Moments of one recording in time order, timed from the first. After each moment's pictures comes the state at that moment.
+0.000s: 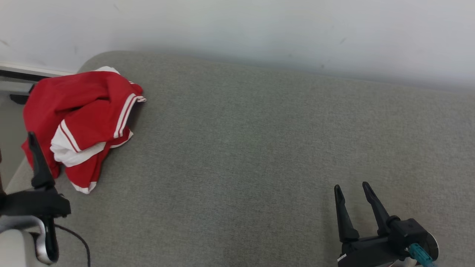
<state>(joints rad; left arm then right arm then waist) -0.40 0.19 0.27 0.40 -0.16 -0.08 -0.26 -0.06 -0.05 0.03 0.22 0.10 0.13 -0.26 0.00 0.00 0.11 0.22</state>
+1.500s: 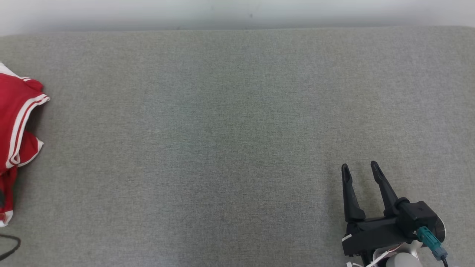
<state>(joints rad) -0.77 0.56 -0.02 1.04 -0.34 -0.12 0.10 -0.14 -0.05 0.00 0.21 0.11 0.13 -0.26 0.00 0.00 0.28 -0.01</state>
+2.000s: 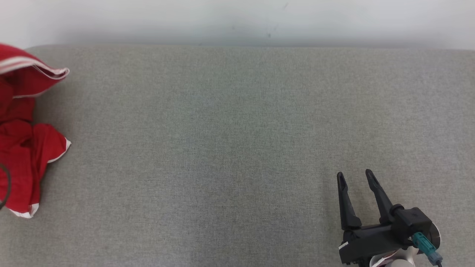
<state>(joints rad) -0.93 0.57 -0.10 0.87 -0.31 -0.12 -0.19 -0.12 -0.05 0.01 0.22 0.11 0.13 -0.26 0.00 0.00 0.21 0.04</state>
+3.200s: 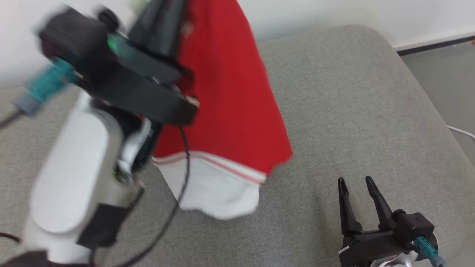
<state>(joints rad) -0.89 0.23 -0.41 0.00 -0.50 -0.07 0.01 -0.10 -0.05 0.02 0.24 0.18 0.13 -0.26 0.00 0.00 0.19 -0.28</state>
